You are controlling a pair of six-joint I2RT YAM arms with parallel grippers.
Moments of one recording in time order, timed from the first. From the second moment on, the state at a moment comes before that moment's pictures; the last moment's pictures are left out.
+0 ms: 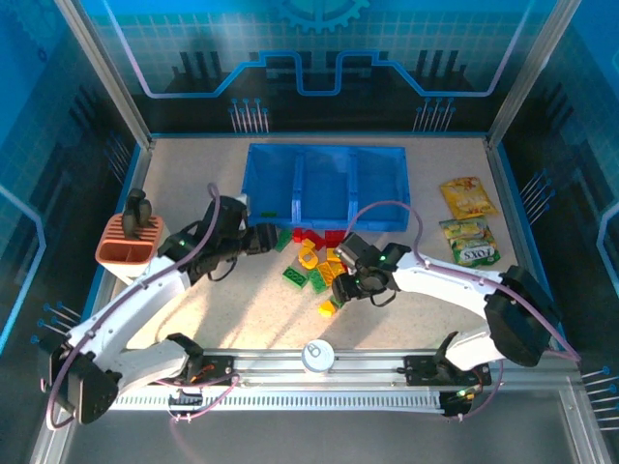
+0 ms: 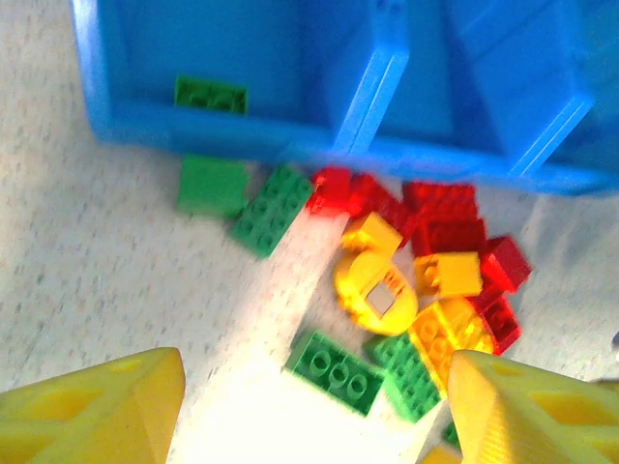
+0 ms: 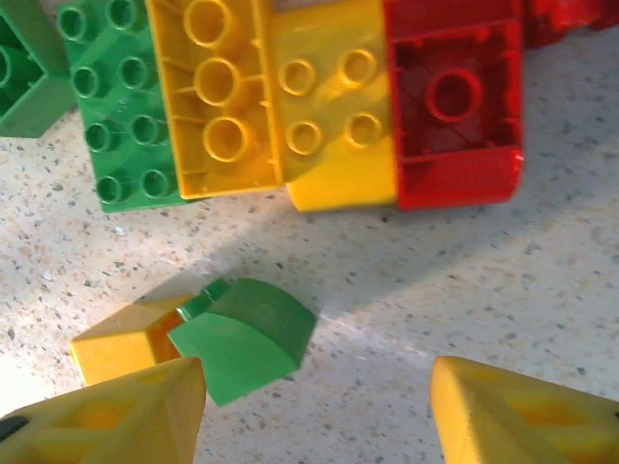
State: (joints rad) left arm -0.50 1.05 0.88 -0.65 -0.03 -0.62; right arm 0.86 1.44 0.87 -0.70 0.00 0.56
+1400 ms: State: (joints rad) left arm -0.51 0.76 0.68 -0.73 -0.03 -0.72; right arm 1.11 1.66 1.07 -0.82 0.06 0.53
